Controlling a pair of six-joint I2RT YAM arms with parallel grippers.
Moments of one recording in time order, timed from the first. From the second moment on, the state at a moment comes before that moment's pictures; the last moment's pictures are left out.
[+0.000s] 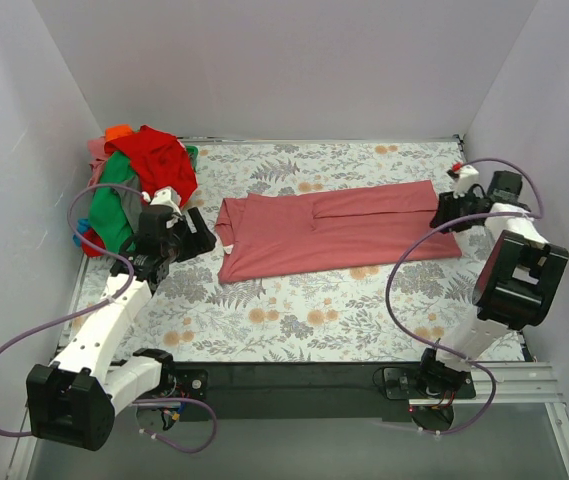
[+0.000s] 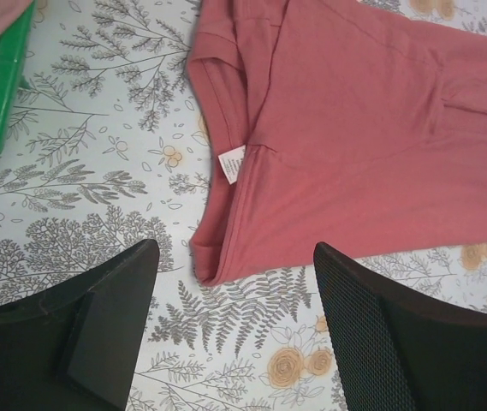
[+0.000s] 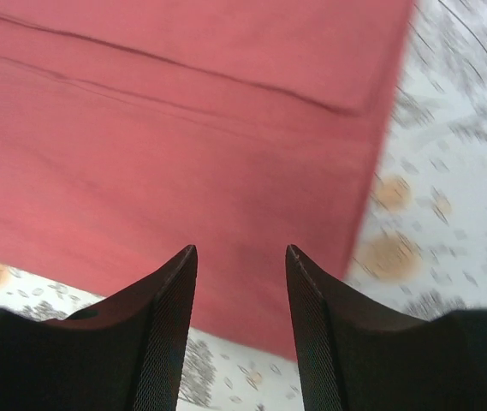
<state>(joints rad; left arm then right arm) -0.20 1.03 0.77 -0.38 0.02 -0.50 -0.41 1.73 1.15 -0.42 -0.63 -0.52</state>
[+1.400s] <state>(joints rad) -0.20 0.93 0.69 -0.31 -0.04 -0.45 0.41 2.47 2.15 -0.61 -0.56 -0.53</state>
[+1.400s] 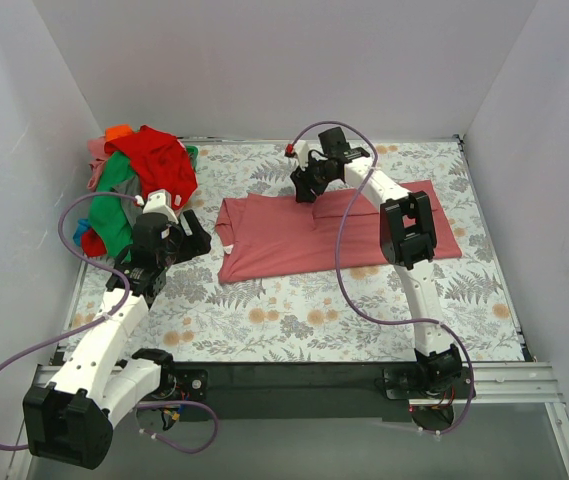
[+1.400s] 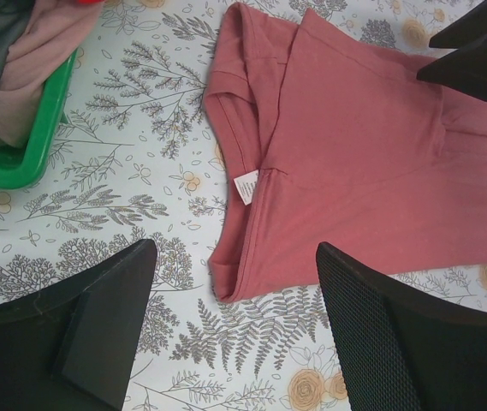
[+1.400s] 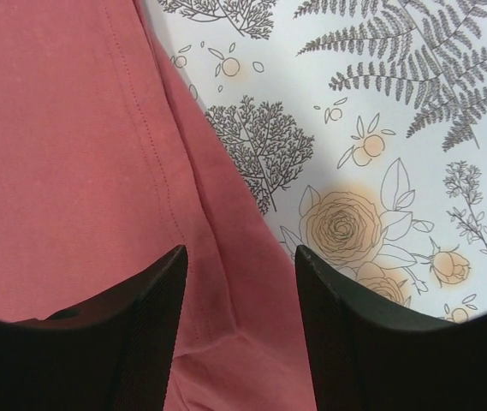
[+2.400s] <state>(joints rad) -0.20 0.93 0.69 -0.31 -0.04 -0.44 0.39 2.53 2.21 -0.66 -0.54 -0.55</state>
